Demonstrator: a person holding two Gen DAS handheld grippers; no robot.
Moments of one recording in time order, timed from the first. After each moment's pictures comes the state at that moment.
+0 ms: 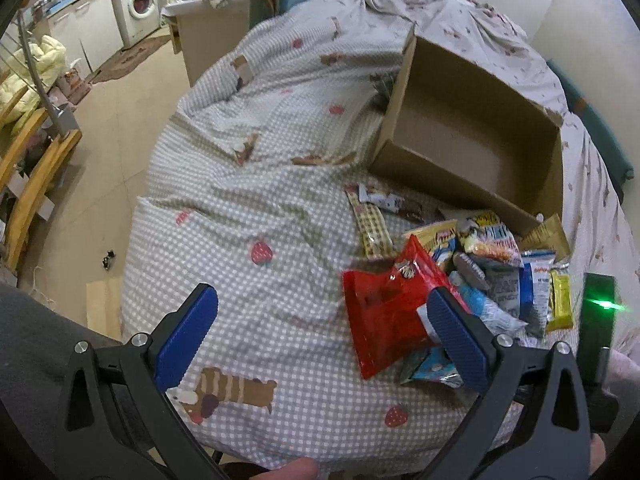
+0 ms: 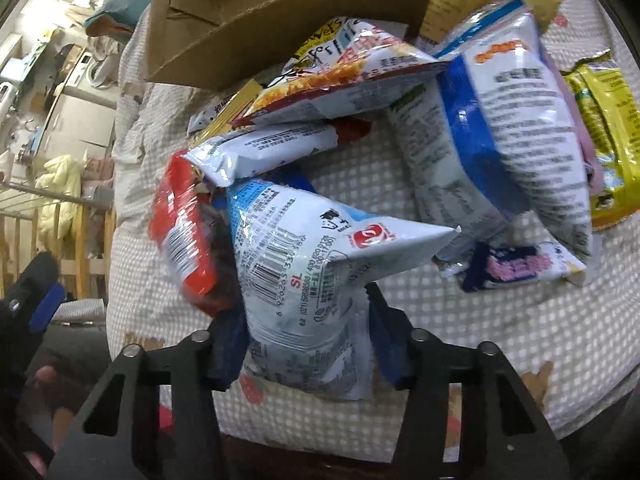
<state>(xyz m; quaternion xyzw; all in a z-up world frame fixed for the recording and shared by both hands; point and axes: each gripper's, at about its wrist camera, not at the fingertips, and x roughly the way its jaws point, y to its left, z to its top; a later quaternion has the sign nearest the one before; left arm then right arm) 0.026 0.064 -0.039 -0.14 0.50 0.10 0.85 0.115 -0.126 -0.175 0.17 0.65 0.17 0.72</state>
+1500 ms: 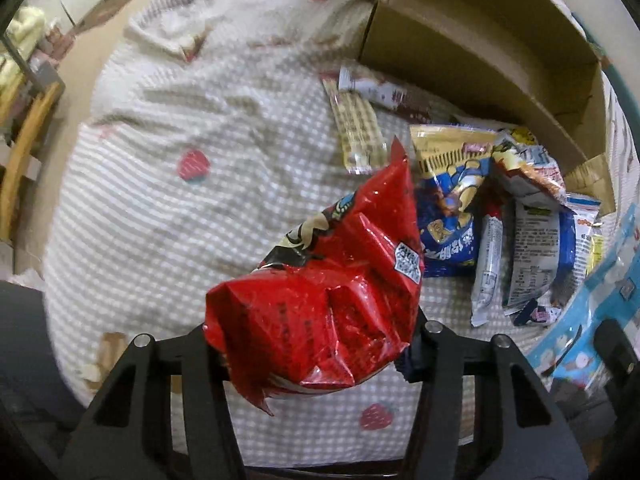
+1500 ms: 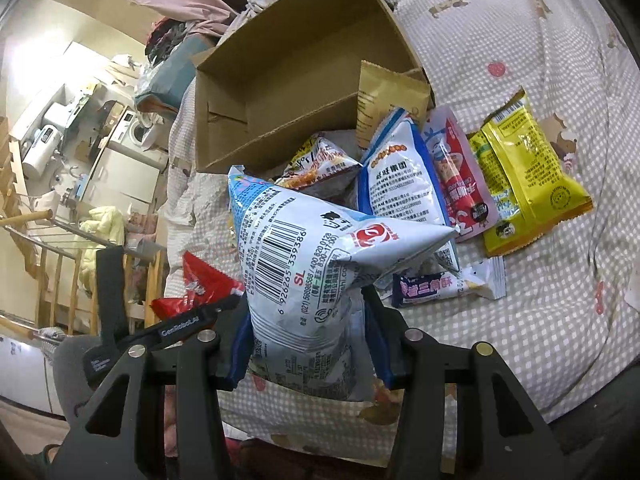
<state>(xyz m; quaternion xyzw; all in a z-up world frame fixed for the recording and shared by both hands) 0.059 0.019 -0.101 -0.15 0.61 0.09 0.77 0.095 -0.203 -0.122 0.24 0.54 0.19 0.78</state>
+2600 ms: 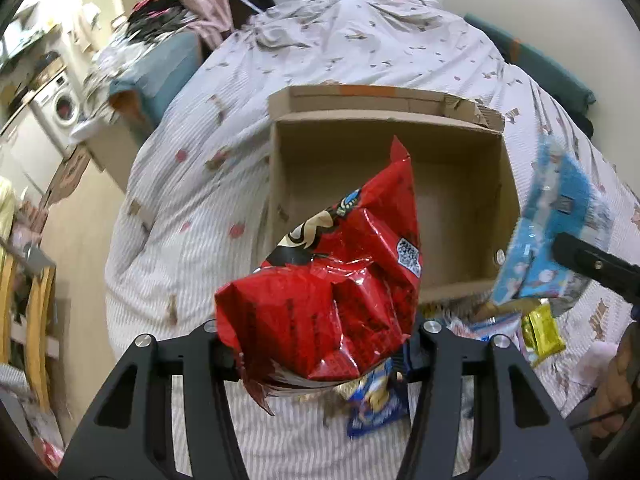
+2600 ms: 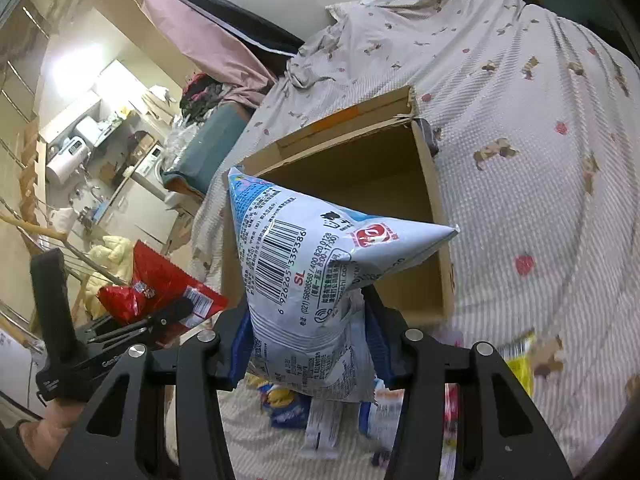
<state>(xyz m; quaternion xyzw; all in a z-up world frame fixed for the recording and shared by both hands) 0.207 0.005 -0.021 0.02 0.47 -0.02 0.88 0.214 -0.229 -0.053 0.22 0.43 0.22 0.85</state>
